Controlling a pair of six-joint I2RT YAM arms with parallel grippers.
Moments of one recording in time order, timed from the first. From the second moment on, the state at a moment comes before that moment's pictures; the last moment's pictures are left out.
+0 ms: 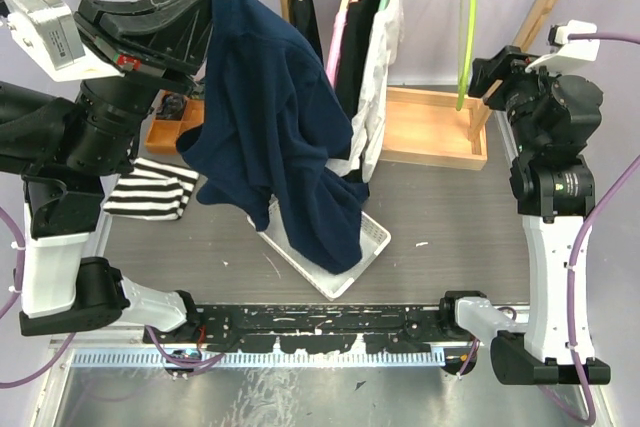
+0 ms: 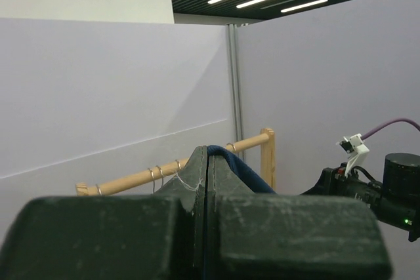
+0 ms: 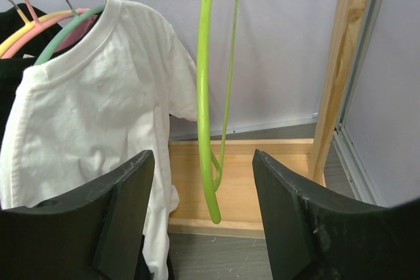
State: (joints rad) left arm -1.10 1.36 2.34 -0.26 -0.20 0.29; right arm -0.01 1.05 1.58 -0.45 0.02 0.19
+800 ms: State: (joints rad) left arm -1.10 1.35 2.19 -0.37 -0.27 0.18; right arm -0.01 0.96 1.46 -0.46 -0.02 0.26
